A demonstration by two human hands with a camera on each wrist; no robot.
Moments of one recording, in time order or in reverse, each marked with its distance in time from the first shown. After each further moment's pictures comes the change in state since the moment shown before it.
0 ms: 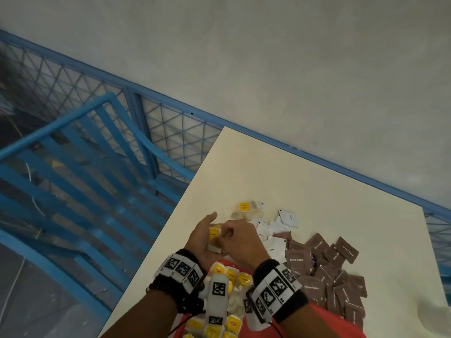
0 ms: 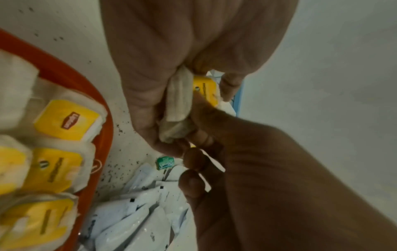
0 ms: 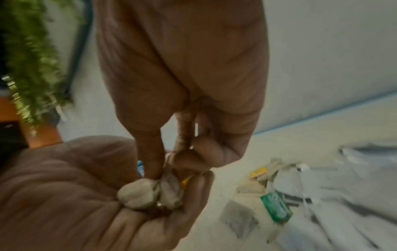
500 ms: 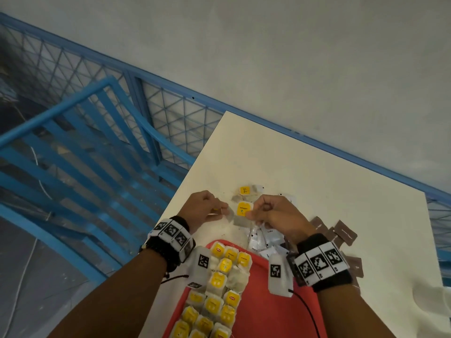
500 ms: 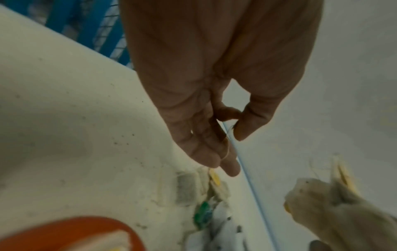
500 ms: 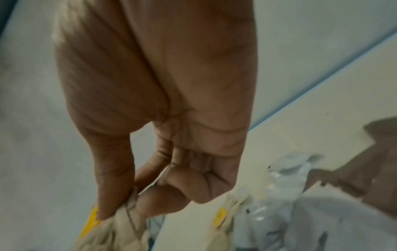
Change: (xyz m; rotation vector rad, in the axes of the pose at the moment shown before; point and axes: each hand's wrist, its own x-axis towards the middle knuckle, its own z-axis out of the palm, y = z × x) left_hand 0.002 0.027 -0.007 0.569 -0.023 0.343; right_hand -0.013 0.024 -0.080 0.391 -0.147 0.175
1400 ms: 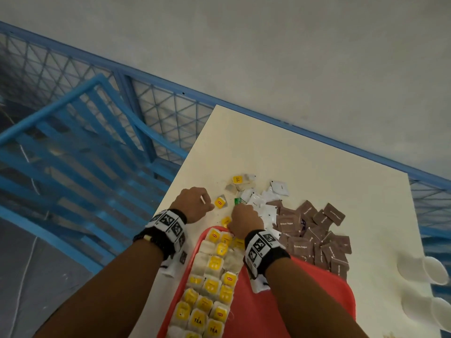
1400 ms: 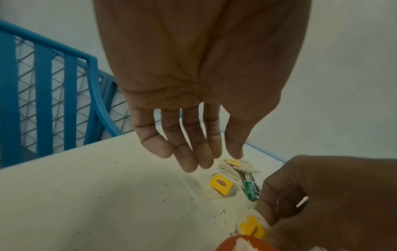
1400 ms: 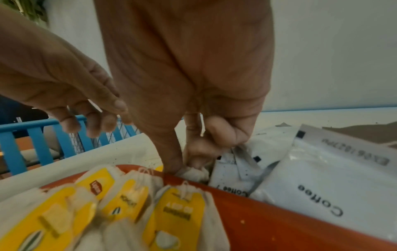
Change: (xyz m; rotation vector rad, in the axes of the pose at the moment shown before) left_hand -0.011 -0.002 -0.012 1.015 0.075 0.165; right_hand 0.026 0.053 0.078 -0.878 0.138 0.223
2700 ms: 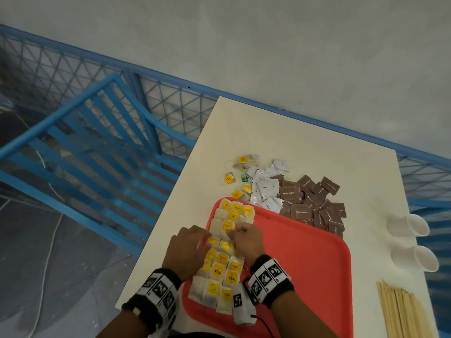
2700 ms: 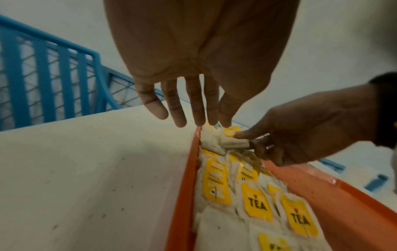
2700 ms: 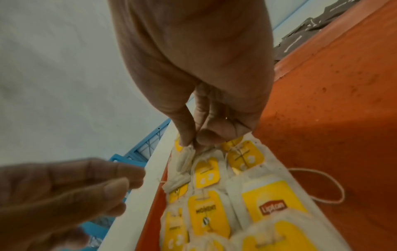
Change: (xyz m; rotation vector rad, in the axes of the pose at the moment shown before) left_hand -0.180 -0.072 0.059 0.173 0.047 0.178; right_hand -0.120 0.004 0.087 1.038 0.111 0.188
